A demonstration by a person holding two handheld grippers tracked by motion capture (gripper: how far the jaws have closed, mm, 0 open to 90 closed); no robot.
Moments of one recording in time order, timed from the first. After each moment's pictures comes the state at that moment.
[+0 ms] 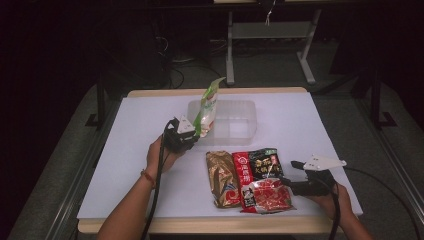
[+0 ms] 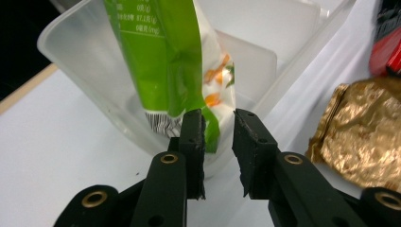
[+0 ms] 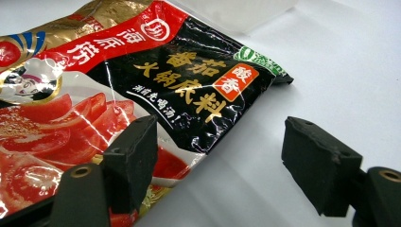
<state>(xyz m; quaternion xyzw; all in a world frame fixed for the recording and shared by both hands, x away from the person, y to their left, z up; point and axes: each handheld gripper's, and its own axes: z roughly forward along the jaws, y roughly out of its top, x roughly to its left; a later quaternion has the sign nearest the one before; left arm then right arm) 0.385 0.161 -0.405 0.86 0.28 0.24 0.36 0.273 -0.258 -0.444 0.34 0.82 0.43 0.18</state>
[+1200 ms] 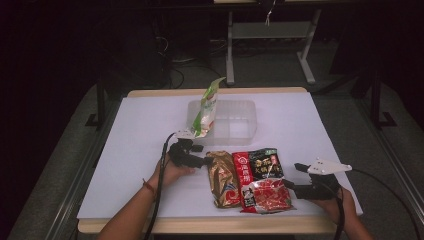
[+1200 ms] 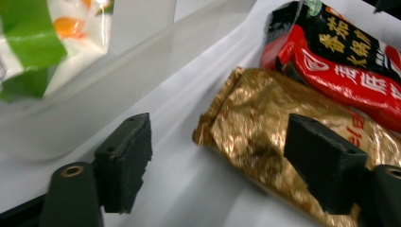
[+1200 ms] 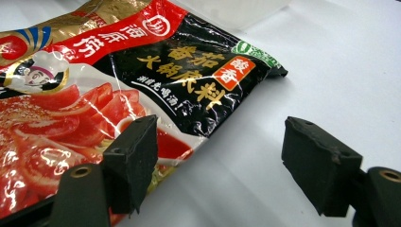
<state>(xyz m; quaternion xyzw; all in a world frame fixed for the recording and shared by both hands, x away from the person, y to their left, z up) 0.385 0.151 -0.451 0.84 0.32 0.01 0.44 0.260 -0.265 -0.442 0.35 0.82 0.42 0.18</state>
